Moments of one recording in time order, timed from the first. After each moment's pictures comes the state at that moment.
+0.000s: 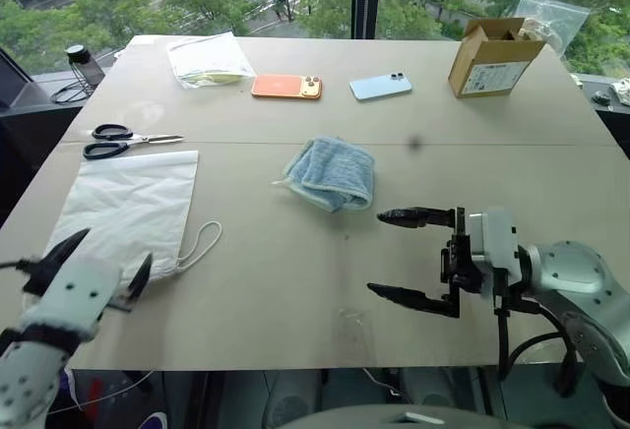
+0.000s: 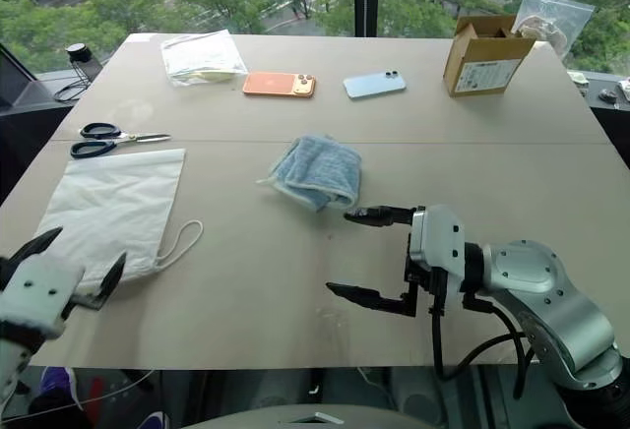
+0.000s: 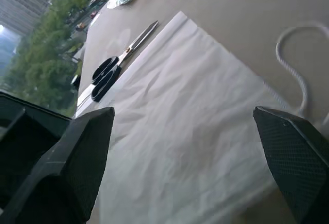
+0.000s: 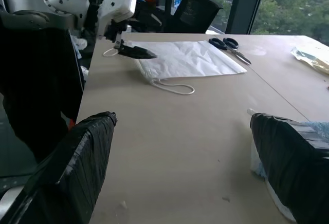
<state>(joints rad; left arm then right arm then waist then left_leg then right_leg) 0.66 0.63 0.65 -0.29 0.02 -0.20 -0.38 -0.12 -0.64 0.09 -0.72 0.59 0.42 0.91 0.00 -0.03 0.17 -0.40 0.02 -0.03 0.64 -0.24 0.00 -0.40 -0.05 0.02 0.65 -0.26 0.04</state>
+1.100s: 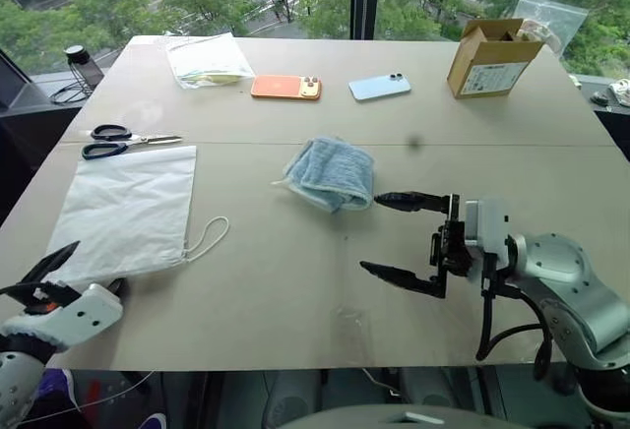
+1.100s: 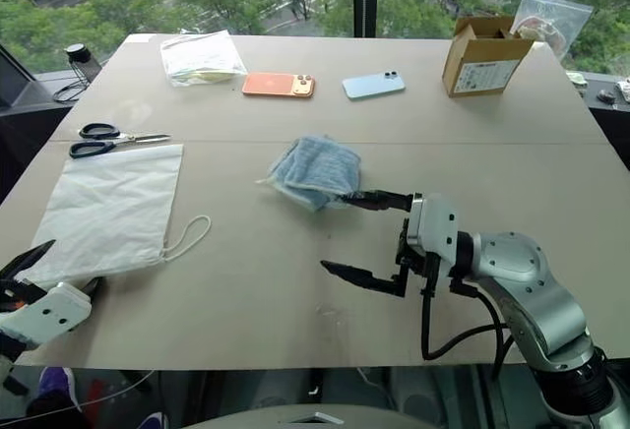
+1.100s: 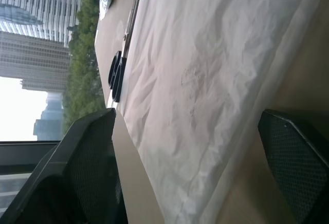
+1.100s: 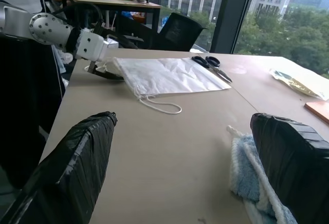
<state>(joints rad) 0.51 0.81 0.58 0.20 0.36 -0.61 -0.19 -0.15 -0.55 0.12 -0.60 0.51 0.30 0.91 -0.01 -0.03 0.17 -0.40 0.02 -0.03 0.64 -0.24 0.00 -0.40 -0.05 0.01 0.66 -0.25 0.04</state>
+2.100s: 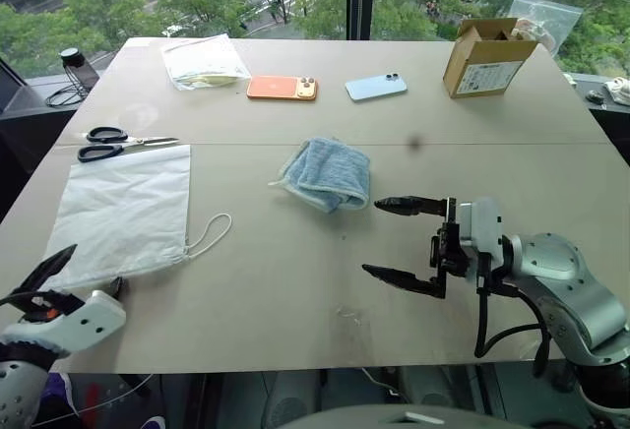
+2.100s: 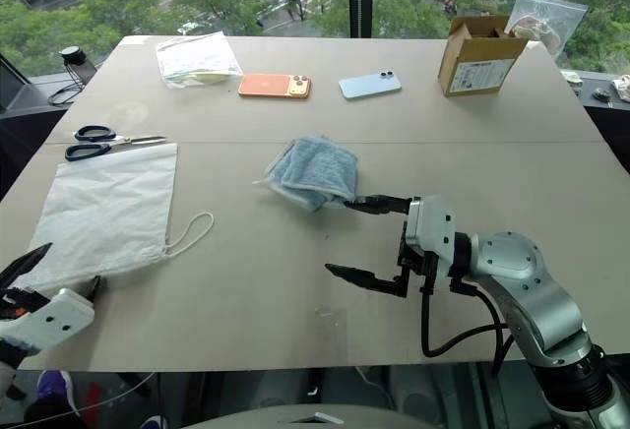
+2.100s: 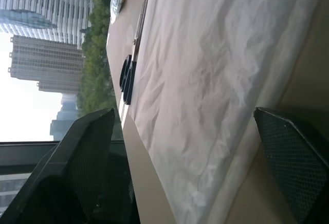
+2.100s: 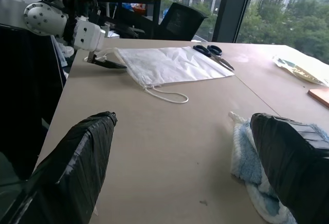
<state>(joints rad) 0.55 0.78 0.58 0.13 0.41 -0.57 -0.11 -0.15 -0.57 0.14 -0.57 0.51 0.28 0.94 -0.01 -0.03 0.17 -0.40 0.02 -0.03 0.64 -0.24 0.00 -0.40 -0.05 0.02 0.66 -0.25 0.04</state>
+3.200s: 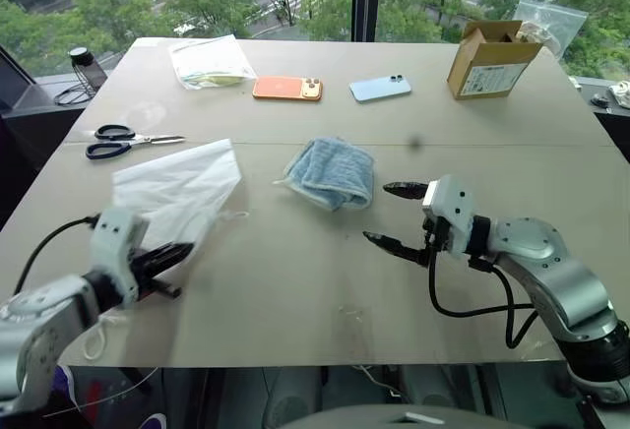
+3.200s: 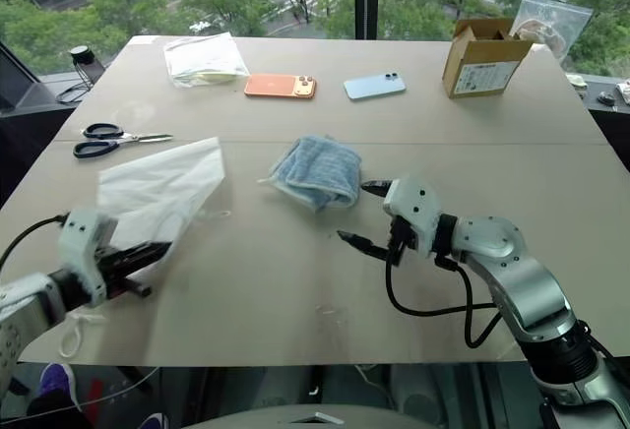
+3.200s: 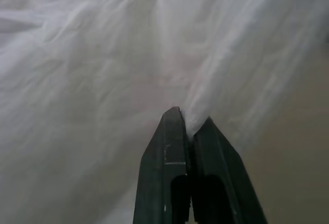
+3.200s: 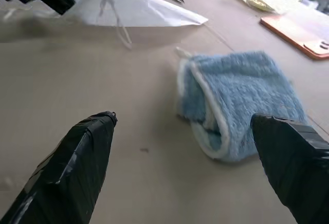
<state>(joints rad) -0.04 0.79 0.48 -0.32 -0.85 1.13 -0.51 -0.32 -0.52 0.20 -0.45 0.35 0.55 0.72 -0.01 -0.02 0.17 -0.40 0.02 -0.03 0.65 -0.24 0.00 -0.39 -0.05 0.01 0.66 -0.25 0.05</state>
